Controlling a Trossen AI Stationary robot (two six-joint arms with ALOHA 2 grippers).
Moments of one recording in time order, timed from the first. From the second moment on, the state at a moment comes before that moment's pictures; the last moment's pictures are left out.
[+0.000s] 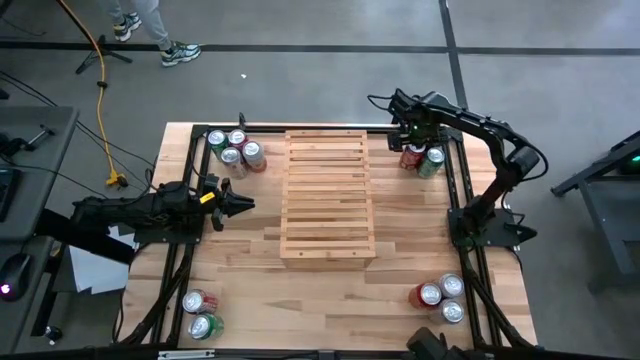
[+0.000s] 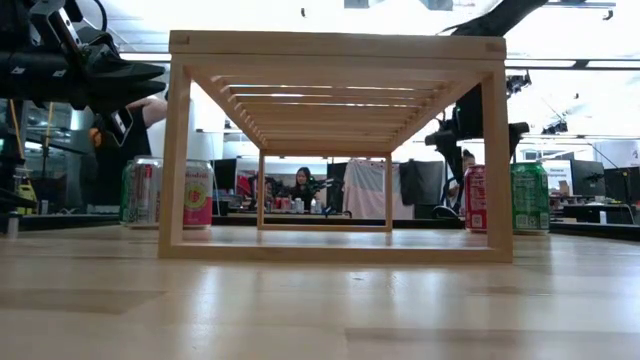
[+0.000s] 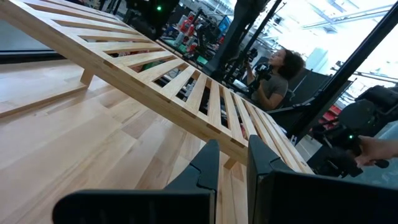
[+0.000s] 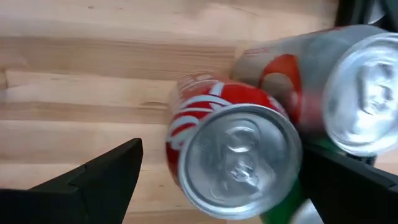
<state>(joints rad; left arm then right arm) 0.04 0.03 0.01 0.02 -0.06 -0.55 -0.84 1.66 1.28 -1.17 0.16 0.65</state>
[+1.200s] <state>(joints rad) 0.04 0.03 0.01 0.02 -0.06 -0.55 -0.77 1.55 1.57 -1.25 0.14 0.42</state>
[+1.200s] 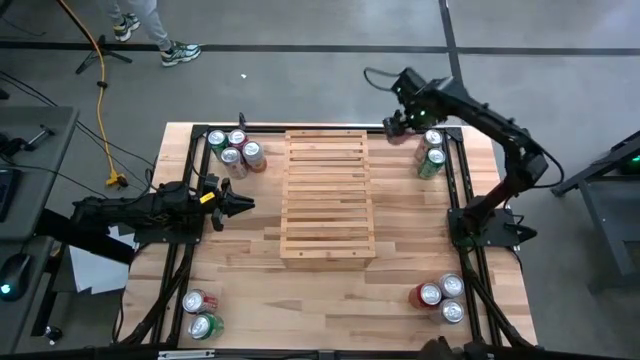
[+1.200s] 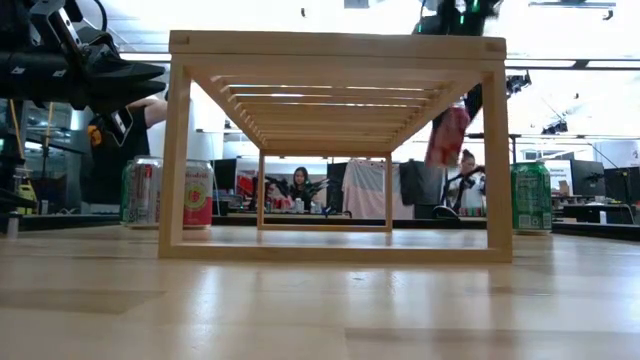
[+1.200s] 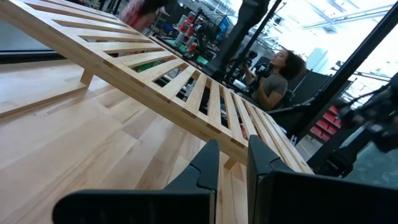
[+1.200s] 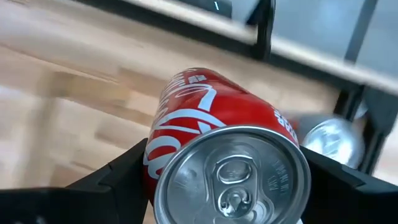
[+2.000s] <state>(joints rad) 0.04 0.03 0.01 0.02 -0.06 -0.55 -0.07 1.59 2.10 -1.52 -0.11 0.03</state>
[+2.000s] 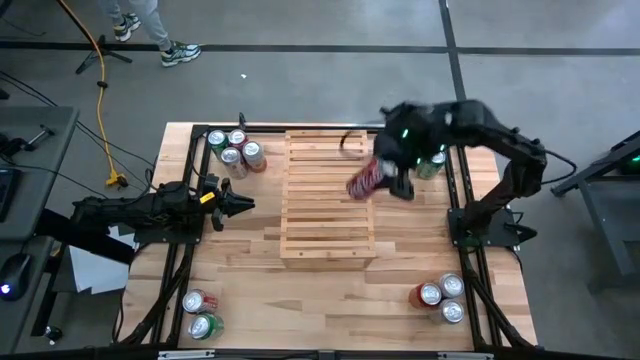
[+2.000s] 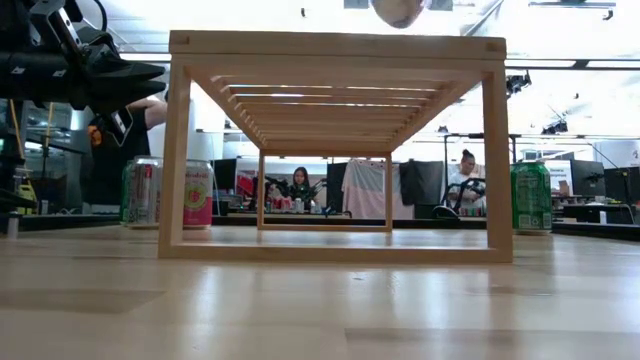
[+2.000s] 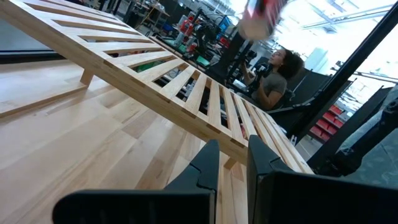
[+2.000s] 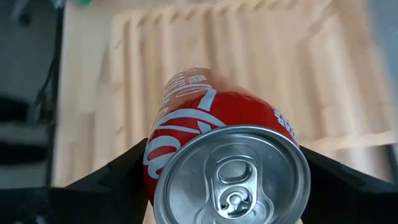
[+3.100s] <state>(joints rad) 0.04 0.03 0.01 0.02 -0.06 -0.55 0.19 1.84 2.10 -1.57 0.02 0.15</state>
